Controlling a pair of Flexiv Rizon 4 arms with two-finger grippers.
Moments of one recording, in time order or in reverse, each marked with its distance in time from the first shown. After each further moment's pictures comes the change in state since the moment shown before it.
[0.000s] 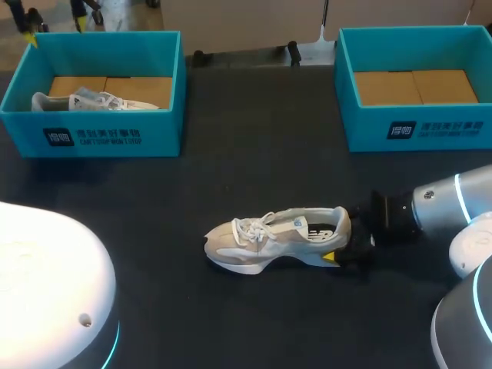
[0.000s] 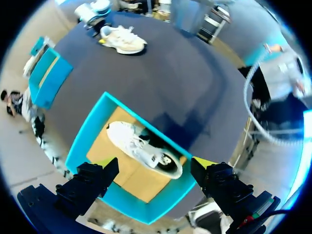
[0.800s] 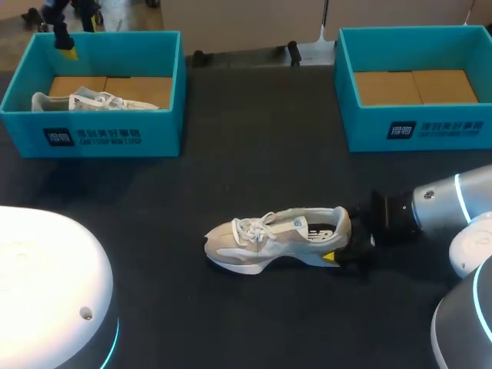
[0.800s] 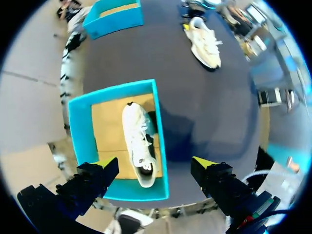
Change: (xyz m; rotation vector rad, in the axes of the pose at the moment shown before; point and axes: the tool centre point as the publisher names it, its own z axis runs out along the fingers) left arm -0.011 -0.044 0.001 -0.109 -0.084 -0.800; right arm 0.000 0.000 0.000 0.000 0.000 0.000
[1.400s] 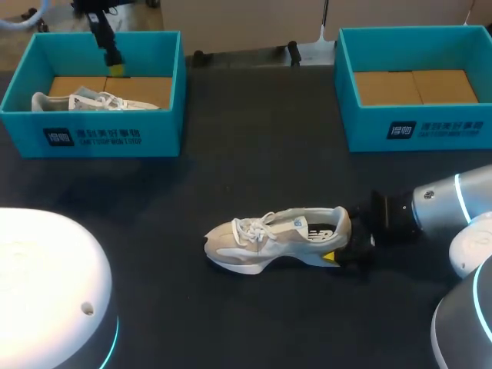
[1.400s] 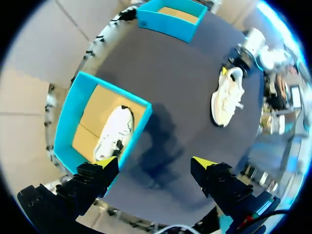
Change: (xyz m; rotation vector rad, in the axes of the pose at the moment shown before) left arm 0.068 -0.080 -0.013 0.041 0.019 -0.604; right arm 0.000 0.000 0.000 0.000 0.000 0.000
